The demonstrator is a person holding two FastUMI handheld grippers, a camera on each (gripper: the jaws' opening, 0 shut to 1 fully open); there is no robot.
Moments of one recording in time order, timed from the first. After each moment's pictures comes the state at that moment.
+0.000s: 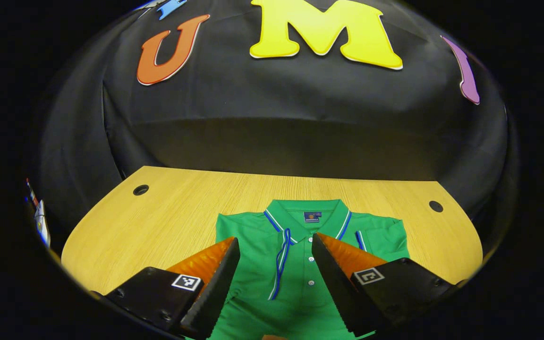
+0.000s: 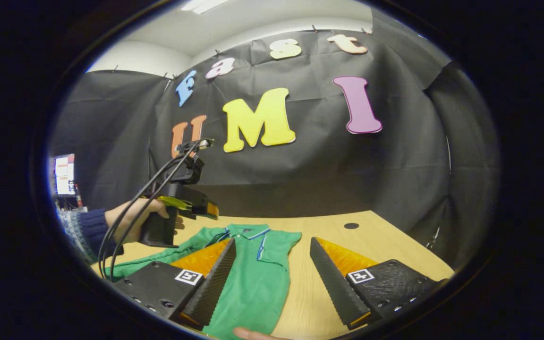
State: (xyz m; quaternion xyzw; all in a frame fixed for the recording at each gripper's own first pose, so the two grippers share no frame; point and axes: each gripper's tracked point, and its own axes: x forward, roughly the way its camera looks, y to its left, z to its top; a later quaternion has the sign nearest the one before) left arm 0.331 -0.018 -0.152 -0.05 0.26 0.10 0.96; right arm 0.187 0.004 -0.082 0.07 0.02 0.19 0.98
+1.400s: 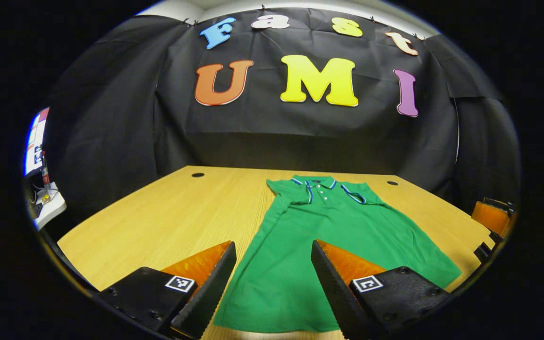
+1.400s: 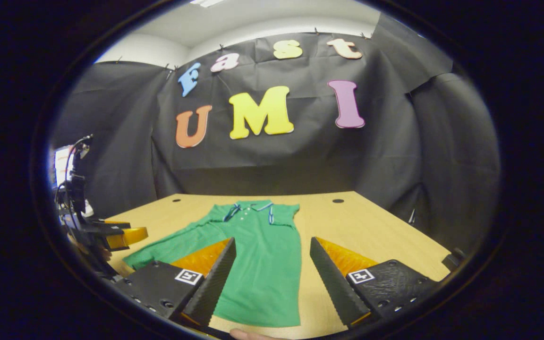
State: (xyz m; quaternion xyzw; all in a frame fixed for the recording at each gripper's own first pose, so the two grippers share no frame) left arm 0.010 0.038 -0.196 -0.04 0.16 0.05 0.98; right arm 0.030 0.005 -0.136 0.05 0.08 0.13 0.99
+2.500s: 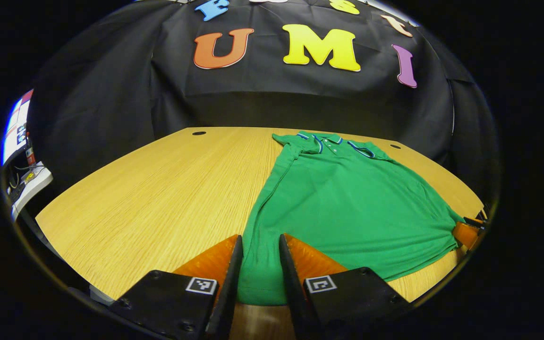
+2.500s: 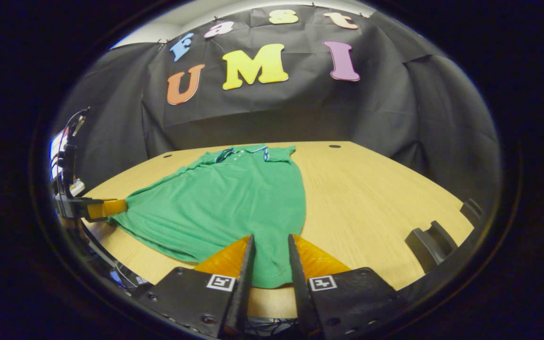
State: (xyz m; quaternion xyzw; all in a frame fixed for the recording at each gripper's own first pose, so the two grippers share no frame) left arm -0.007 0.060 -0.264 -0.03 0.22 0.07 0.97; right arm 0.017 0.027 -0.252 0.04 0.19 0.12 0.97
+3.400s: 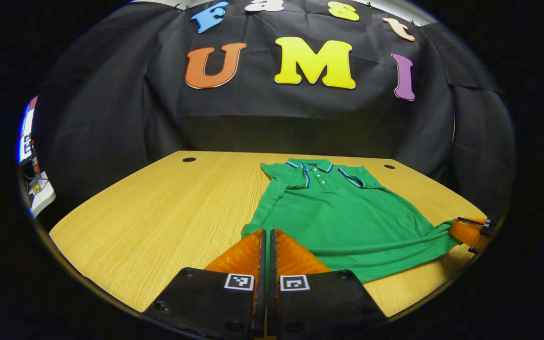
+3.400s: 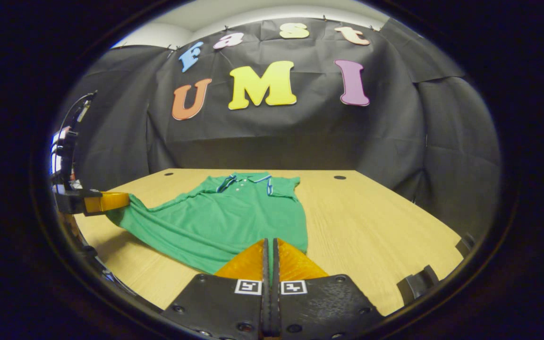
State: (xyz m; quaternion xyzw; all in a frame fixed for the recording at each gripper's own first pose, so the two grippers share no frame) left arm 0.047 0.039 -0.188 -0.01 0.15 0.04 0.99; right arm 0.067 0.035 -0.191 0.02 0.12 0.13 0.98
